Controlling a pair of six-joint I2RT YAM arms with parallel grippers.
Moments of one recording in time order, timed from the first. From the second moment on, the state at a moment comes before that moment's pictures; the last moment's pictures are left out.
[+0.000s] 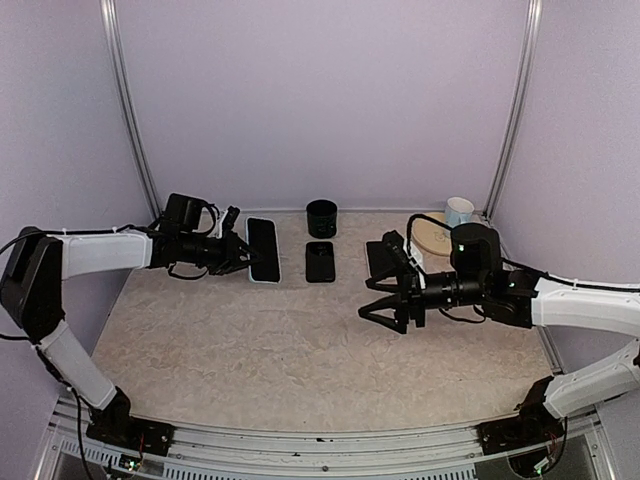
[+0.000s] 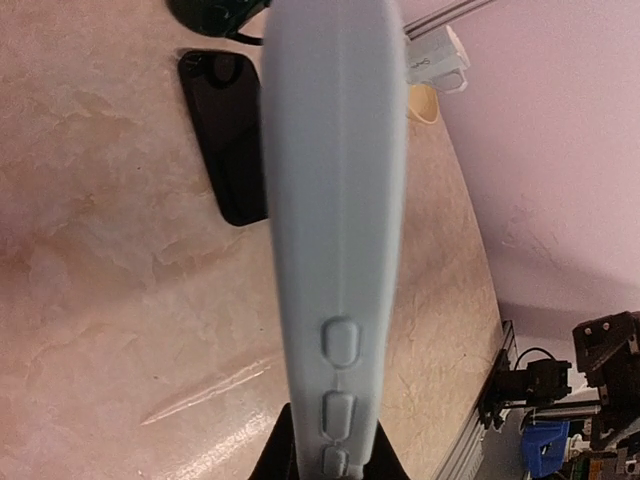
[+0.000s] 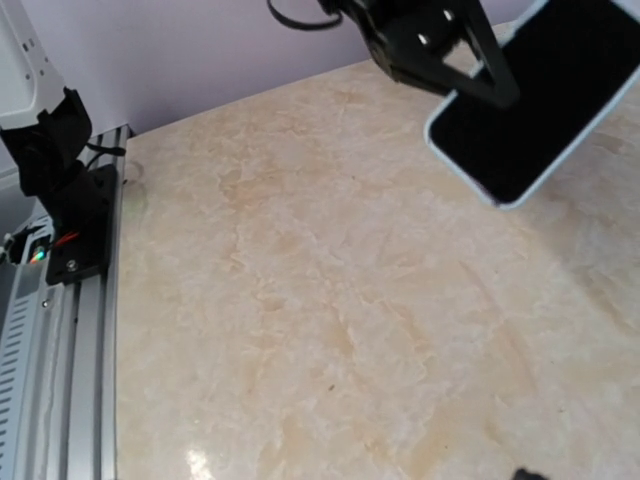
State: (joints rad) left arm -0.38 1.59 1.00 -0.04 0.63 -0.55; right arm 0.79 1.20 0.72 0.14 -0.56 -0.01
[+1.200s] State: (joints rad) left arm -0.15 2.14 1.59 -0.53 0.76 -0.26; right arm 0.79 1.17 0.67 0.13 -0.58 0.02
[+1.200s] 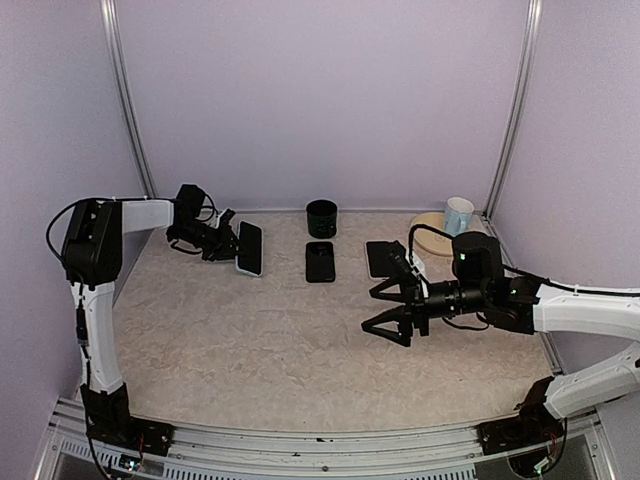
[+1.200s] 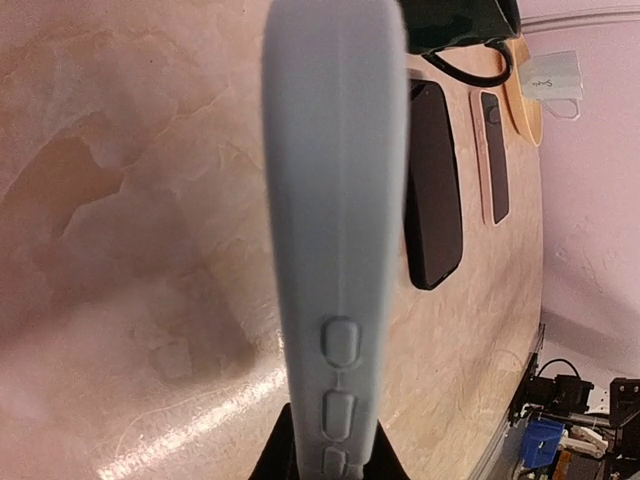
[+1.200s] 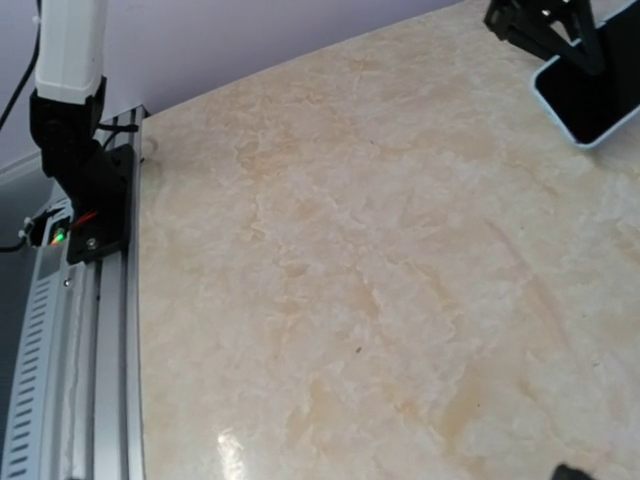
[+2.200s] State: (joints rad) left arm -0.12 2.38 1.87 -0.76 0.86 -0.18; right arm 0.79 1.18 0.64 0.14 -0.56 0.04
